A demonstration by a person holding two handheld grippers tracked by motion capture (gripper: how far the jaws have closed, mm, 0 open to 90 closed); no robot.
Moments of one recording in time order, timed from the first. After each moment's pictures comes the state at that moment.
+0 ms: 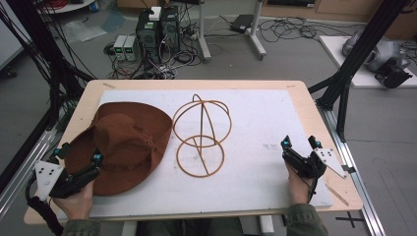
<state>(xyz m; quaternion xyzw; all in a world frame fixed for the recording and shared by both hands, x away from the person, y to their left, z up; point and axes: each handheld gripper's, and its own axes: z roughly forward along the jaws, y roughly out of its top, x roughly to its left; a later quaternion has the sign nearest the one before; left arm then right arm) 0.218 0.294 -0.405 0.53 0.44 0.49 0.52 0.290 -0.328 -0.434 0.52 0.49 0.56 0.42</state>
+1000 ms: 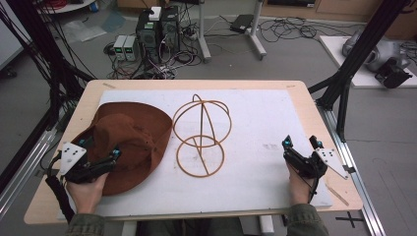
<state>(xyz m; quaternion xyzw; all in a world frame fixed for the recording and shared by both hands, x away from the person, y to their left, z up) 0.257 0.275 -0.402 0.62 0.46 0.40 0.50 0.290 -0.331 -0.432 0.52 0.49 0.56 0.43</state>
